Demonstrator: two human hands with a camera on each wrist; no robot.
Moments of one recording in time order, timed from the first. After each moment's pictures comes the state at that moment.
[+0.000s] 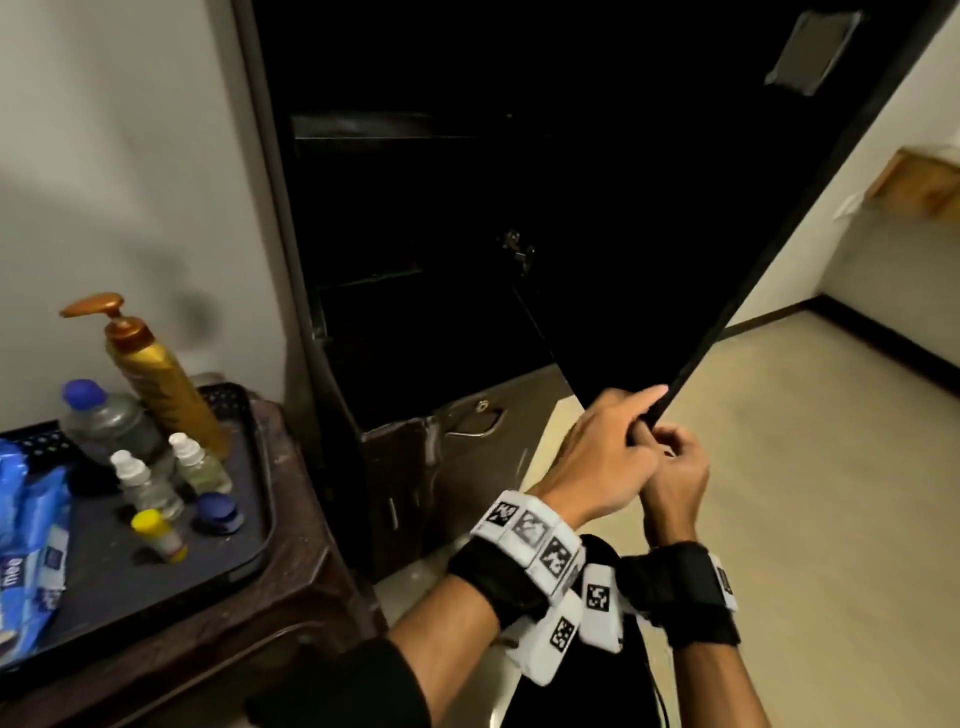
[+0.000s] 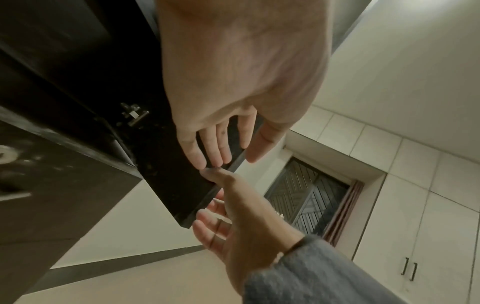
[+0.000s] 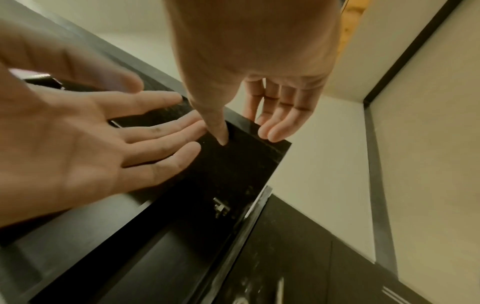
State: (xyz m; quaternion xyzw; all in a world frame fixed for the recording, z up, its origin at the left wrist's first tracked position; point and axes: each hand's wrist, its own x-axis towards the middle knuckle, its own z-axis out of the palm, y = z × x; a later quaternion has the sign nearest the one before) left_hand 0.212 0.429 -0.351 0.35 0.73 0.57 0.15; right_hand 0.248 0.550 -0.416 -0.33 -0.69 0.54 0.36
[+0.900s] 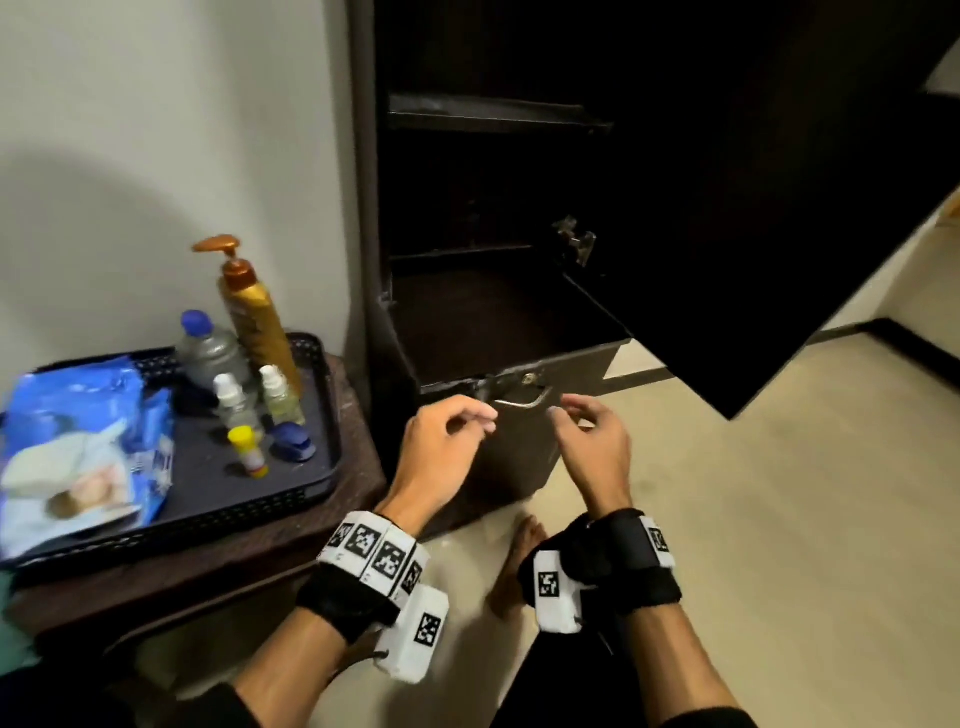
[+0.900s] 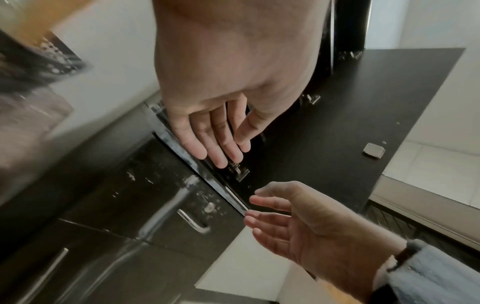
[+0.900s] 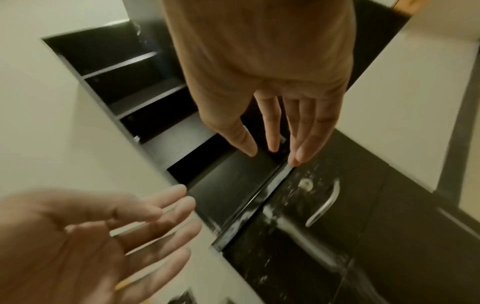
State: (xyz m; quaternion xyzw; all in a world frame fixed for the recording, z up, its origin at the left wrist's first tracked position) left_hand 0.201 0.253 -0.409 0.11 0.77 0.63 0.00; right_hand 0.227 0.442 -0.420 -0.26 -0.82 0.47 0.20
